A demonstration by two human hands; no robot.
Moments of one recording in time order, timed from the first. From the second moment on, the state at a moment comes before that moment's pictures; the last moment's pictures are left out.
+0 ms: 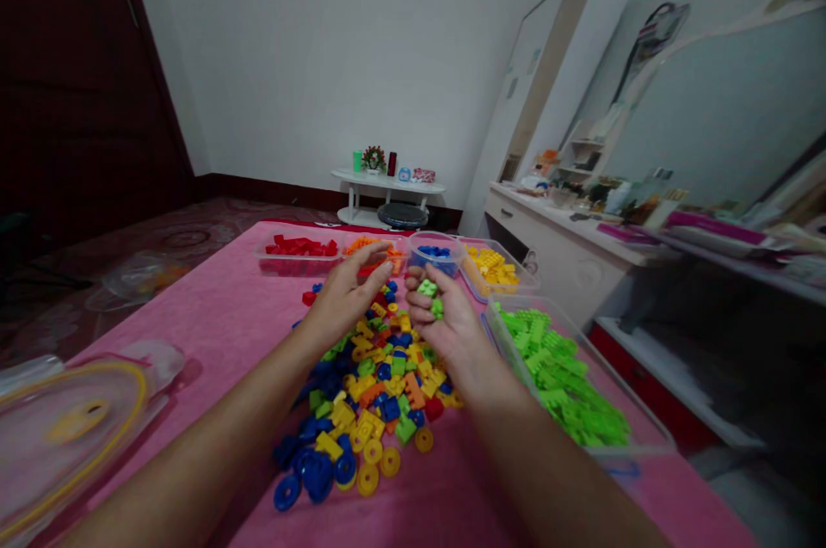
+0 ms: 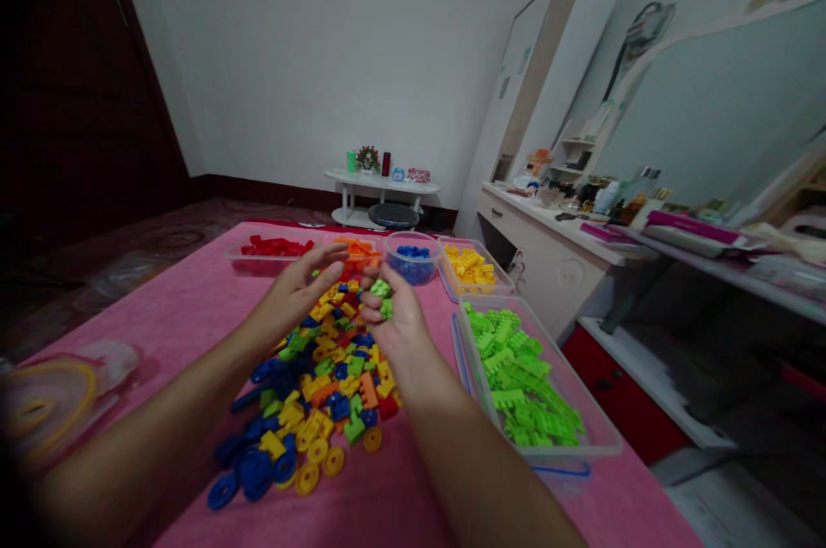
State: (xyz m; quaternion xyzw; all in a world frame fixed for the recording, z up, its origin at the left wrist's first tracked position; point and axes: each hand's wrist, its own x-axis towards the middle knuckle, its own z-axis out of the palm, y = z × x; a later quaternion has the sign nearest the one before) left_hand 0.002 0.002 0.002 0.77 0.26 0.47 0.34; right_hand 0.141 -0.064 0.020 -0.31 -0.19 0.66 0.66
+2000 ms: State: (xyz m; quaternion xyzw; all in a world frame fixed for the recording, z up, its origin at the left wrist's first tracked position) left_hand -0.027 0.010 -0.002 0.89 0.37 0.02 0.26; right_hand 0.158 -0.051 -0.024 -0.59 -0.63 0.31 0.39
